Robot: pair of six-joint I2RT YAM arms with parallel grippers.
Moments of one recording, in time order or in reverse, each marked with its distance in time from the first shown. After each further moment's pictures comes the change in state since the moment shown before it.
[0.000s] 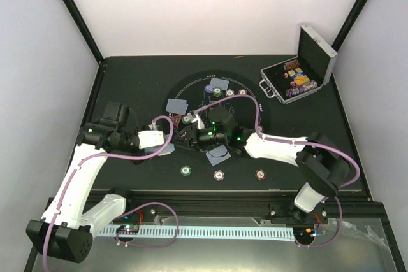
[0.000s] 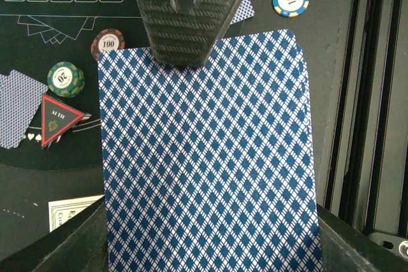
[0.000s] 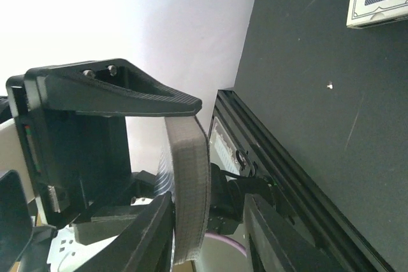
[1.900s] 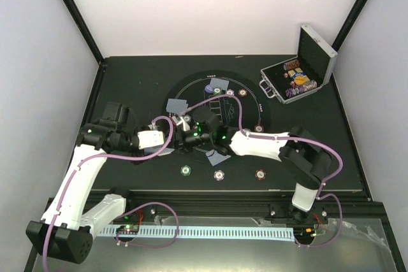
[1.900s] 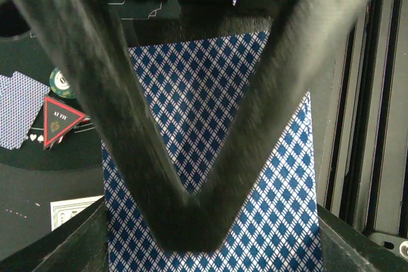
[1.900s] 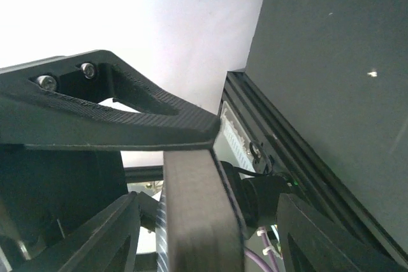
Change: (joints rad) left arm 0.000 -0.006 0.000 -0.001 0.002 0.002; right arm 0.060 0.124 0.143 -0.037 -0.025 0.022
